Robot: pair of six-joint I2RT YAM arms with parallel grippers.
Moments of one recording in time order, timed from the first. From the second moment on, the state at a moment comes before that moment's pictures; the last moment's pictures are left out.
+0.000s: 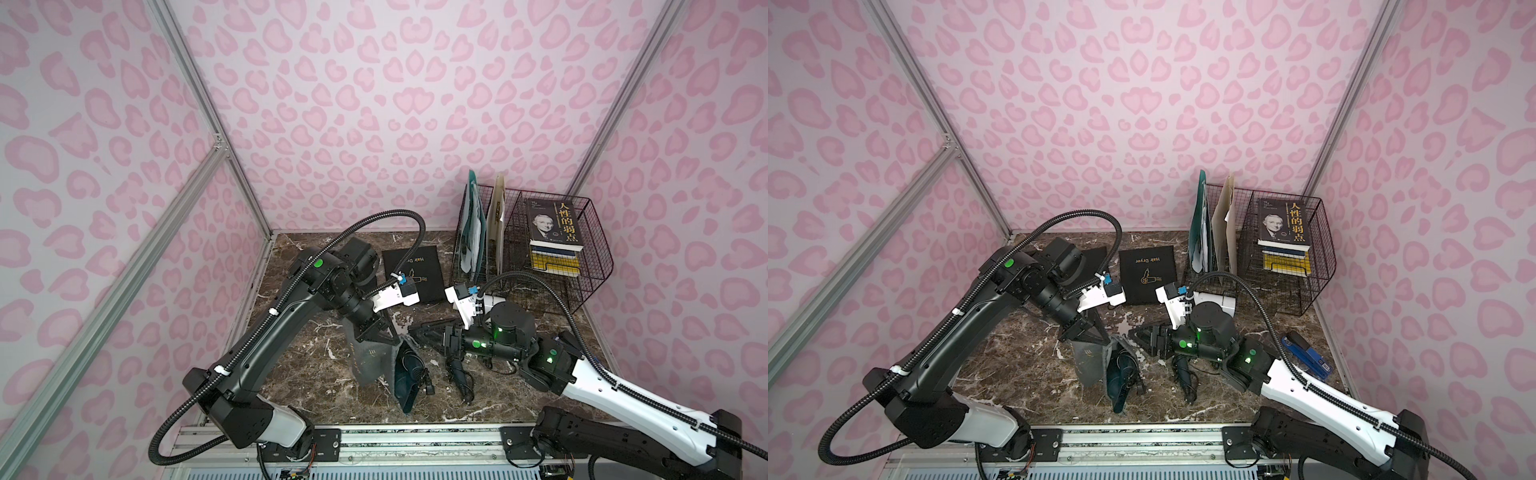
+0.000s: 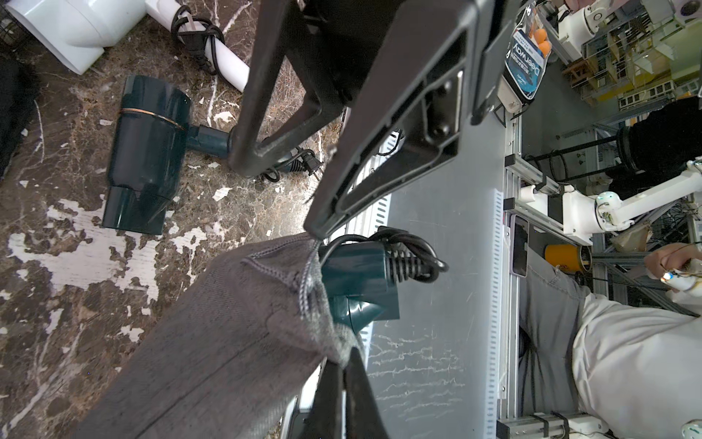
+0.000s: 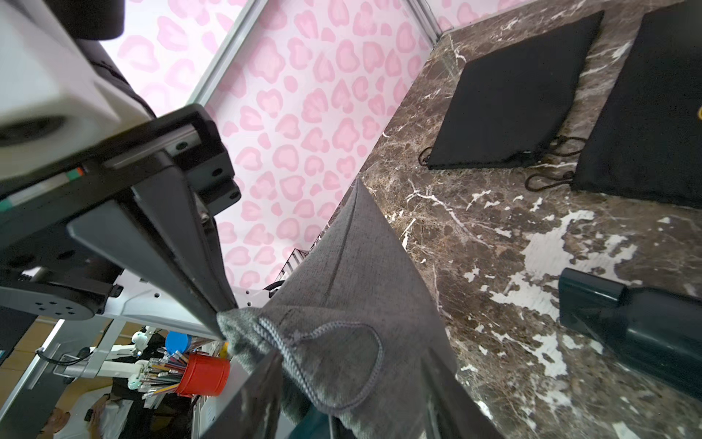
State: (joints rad) left arm -0.63 1.47 1.73 -1.62 0.74 0.51; right arm 0.91 0.93 0.78 -0.15 -0.29 0.75
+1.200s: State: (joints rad) left arm -0.58 1.55 1.90 -1.69 0.87 0.48; right arm 1.02 0.85 0.53 -0.02 -0.19 0.76
